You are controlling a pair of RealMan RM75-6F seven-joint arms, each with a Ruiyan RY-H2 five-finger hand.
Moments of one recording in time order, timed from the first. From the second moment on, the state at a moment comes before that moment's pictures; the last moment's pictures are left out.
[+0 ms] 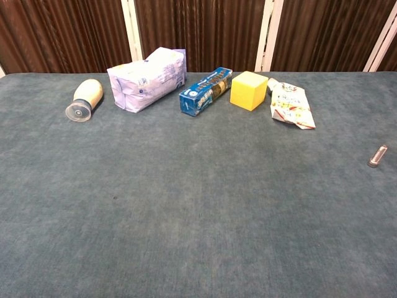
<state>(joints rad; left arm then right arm) 0.01 -1.18 0.11 -1.32 1.66 1.55 -0.21 0.37 -1.31 0.04 -1.57 -1.13 1.24 -0.48</state>
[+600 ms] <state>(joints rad) 0.01 -1.17 0.12 -1.32 1.67 1.56 -0.24 0.34 -1.43 -0.03 -1.50 -1.29 1.35 -1.04</state>
